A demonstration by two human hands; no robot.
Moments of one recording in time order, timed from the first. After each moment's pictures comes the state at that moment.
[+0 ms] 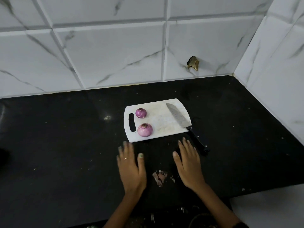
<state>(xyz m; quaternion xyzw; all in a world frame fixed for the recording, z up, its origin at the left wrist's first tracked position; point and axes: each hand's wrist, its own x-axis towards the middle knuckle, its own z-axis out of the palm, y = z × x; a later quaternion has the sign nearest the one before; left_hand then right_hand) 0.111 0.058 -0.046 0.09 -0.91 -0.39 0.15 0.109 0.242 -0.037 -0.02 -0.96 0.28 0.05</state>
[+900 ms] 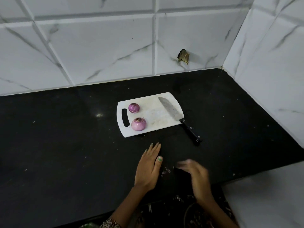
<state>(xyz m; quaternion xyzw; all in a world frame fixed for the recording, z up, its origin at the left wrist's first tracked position) 0.121 0.088 -0.050 -0.16 -0.89 -0.43 -0.04 0.176 0.244 -0.020 -0.22 -0.73 0.65 0.04</state>
